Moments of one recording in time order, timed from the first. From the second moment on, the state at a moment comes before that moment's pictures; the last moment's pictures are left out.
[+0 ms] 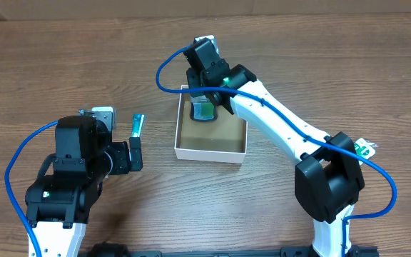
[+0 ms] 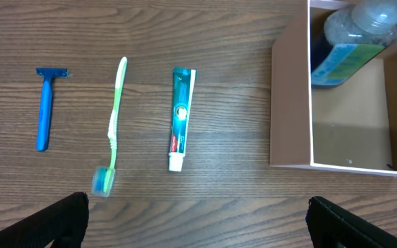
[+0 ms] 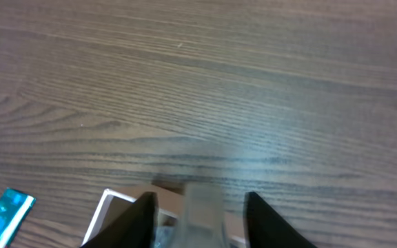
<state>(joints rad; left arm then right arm) -0.06 0.95 0.99 -0.97 0.03 -0.10 0.63 2.05 1.75 -0.62 0.20 0.36</state>
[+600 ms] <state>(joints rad) -0.06 0.95 0.99 -0.97 0.03 -0.10 0.63 2.05 1.75 -0.72 0.16 0.36</state>
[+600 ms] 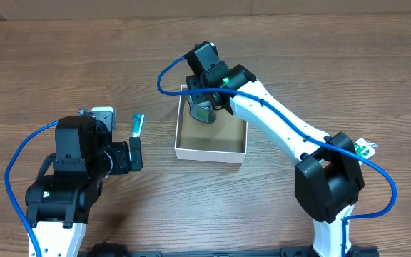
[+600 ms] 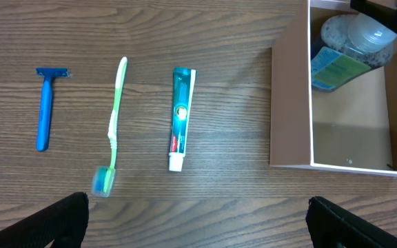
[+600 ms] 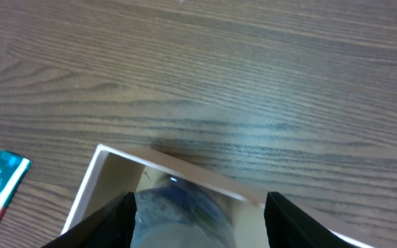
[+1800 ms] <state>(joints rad) -0.06 0.95 0.99 -0.97 0.03 -0.10 -0.22 1.55 1.59 -1.30 0.18 0.87</state>
